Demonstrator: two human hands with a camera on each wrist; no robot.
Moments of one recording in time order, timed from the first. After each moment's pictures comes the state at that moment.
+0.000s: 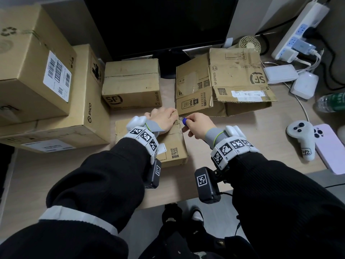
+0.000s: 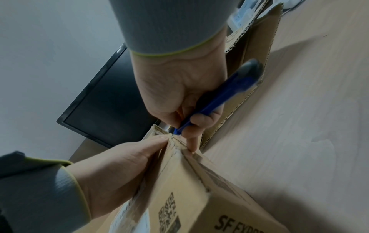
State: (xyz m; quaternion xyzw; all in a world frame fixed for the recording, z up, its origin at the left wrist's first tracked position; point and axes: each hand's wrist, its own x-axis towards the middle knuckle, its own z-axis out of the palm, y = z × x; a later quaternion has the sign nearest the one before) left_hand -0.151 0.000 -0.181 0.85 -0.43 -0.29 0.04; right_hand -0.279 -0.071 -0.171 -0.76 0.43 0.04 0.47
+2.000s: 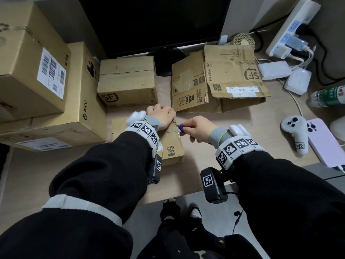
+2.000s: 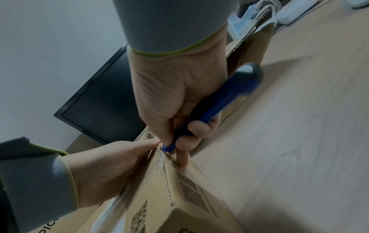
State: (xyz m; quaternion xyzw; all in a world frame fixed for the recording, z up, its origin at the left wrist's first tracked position) left_hand -0.162 -0.001 -0.174 0.87 -0.40 -0.30 -0.02; right_hand -0.307 -0.070 -0.172 -0.80 0.35 0.11 0.47
